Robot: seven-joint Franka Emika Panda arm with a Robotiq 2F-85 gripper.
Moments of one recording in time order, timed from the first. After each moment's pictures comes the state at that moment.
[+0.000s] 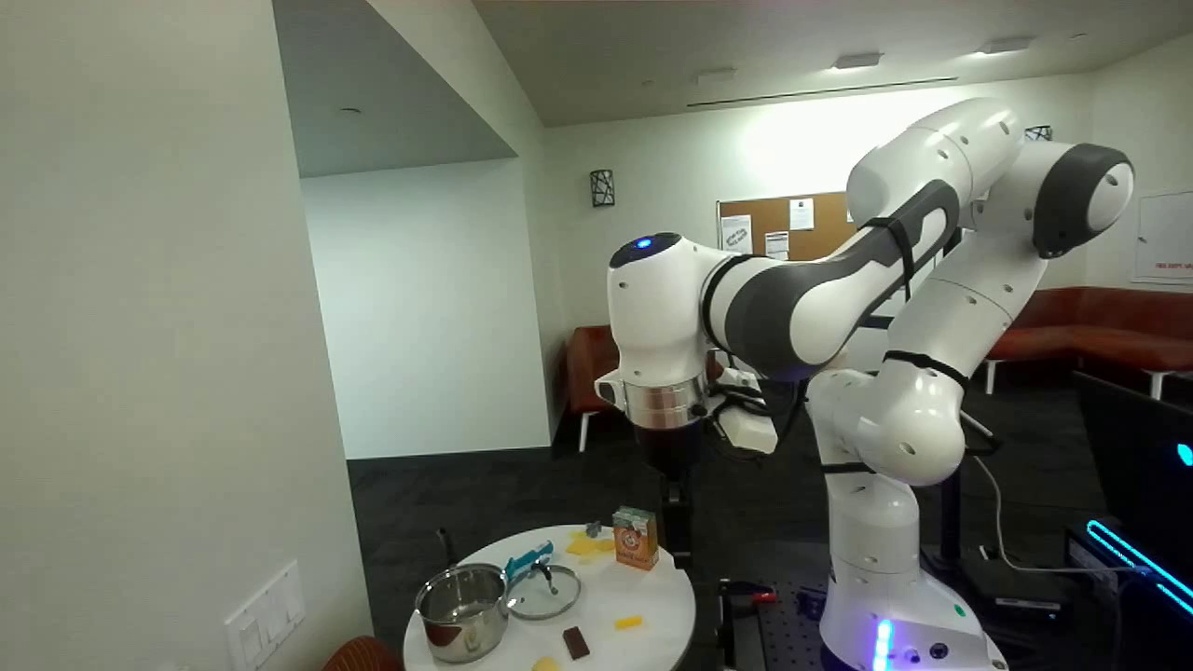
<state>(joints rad) 0.21 -0.69 0.44 -2.69 0.12 1.91 0.44</state>
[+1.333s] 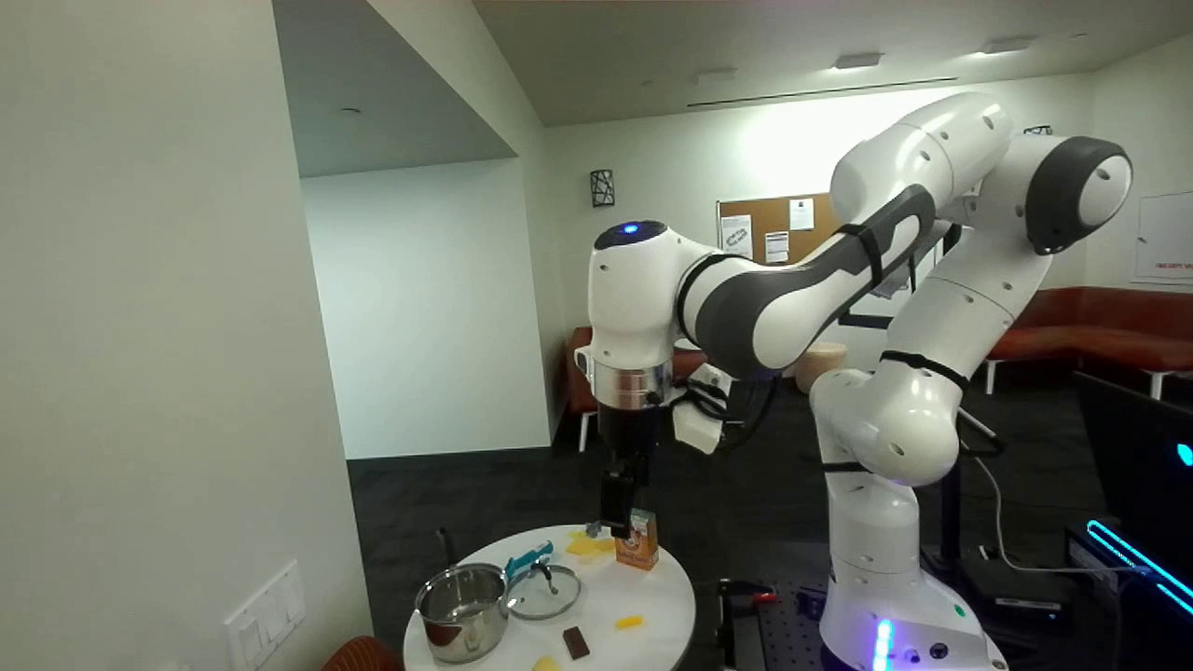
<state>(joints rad) 0.12 -0.66 0.44 -2.65 -0.01 2.03 0.62</state>
